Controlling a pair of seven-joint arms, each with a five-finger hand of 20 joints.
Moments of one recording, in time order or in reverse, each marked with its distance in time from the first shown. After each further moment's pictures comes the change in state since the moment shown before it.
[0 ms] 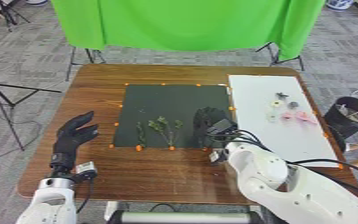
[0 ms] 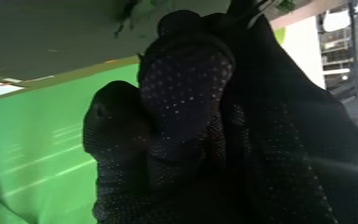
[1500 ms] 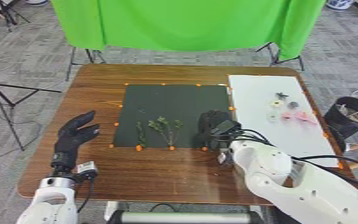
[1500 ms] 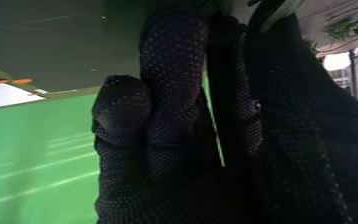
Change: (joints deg) left arm -0.4 0.0 0.2 0.3 -0.2 -0.6 0.1; right arm 0.2 1.4 1.8 0.4 -0.4 -9.0 -0.7
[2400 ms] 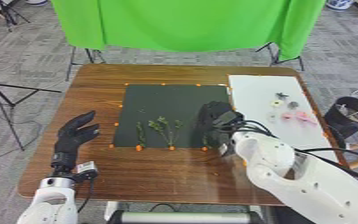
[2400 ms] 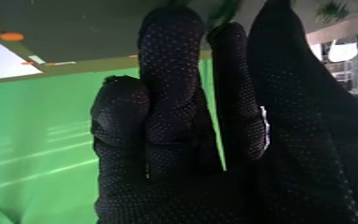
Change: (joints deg) left arm 0.0 -0.2 0.0 0.0 -0.2 0.0 0.0; right arm 2.1 0.0 1.3 0.1 -0.2 -0.2 -0.1
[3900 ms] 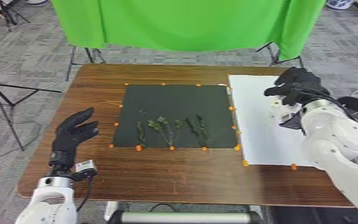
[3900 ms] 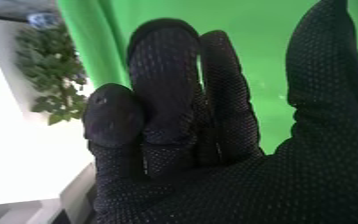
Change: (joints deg) left arm 0.5 0.2 -0.4 -1.5 -0.3 0.3 1.2; right arm -17.5 6.2 33.6 -1.4 2.8 2.0 10.0
